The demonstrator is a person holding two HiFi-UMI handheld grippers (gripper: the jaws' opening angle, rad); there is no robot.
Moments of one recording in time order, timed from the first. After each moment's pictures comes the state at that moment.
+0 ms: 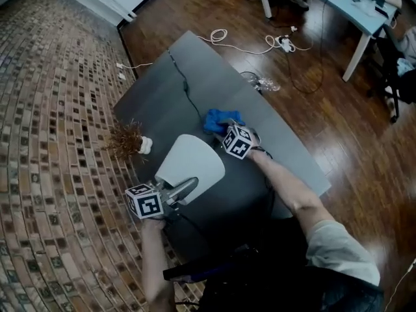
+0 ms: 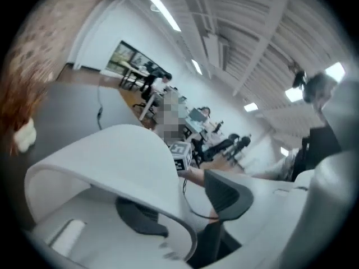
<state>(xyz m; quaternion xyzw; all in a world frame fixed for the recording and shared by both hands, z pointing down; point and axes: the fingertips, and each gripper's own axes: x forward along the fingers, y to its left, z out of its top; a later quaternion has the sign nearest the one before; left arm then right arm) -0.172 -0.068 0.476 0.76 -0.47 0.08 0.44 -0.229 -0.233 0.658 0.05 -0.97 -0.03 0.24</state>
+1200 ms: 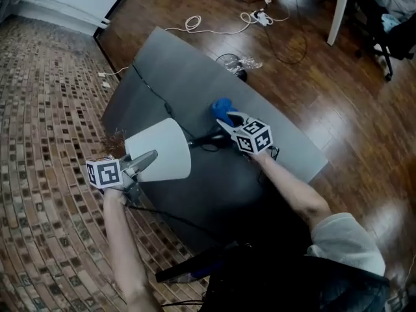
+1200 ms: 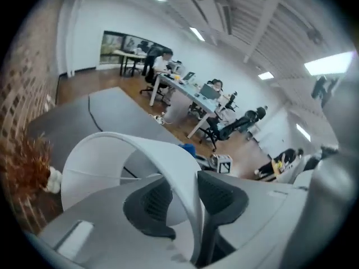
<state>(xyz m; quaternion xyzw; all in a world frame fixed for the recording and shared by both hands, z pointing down) -0.248 -0.145 0.447 0.72 -0.46 0.24 0.46 -0.118 -0.260 0.633 0.18 -0.93 0.31 0.02</state>
